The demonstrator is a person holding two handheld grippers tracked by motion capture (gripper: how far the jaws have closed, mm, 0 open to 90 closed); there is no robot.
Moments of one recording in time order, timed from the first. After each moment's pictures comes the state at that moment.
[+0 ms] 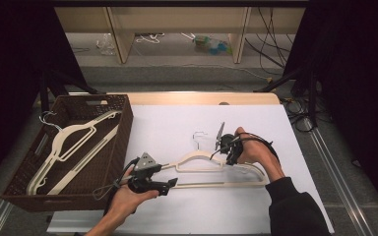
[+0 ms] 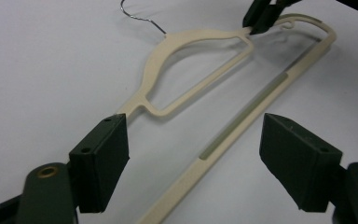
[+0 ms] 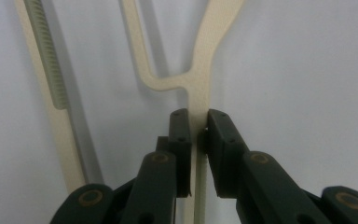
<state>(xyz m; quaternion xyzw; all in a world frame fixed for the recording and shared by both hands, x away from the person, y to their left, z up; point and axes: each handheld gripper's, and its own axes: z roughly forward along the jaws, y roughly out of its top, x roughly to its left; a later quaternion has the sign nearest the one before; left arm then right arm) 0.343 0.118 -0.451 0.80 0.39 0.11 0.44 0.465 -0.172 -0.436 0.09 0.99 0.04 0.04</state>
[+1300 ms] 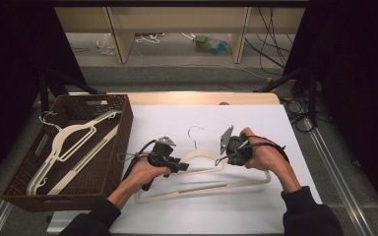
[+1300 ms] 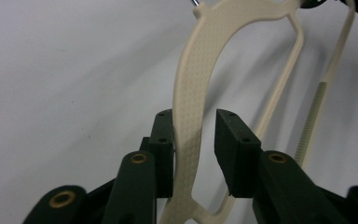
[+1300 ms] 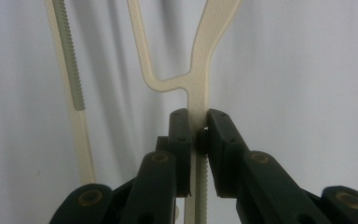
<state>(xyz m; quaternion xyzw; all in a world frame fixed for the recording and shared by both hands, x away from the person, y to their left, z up) 0.417 0.089 -0.464 0.84 0.34 -0.03 0.42 0.425 -0.178 -0.397 0.04 0.99 0.09 0.10</state>
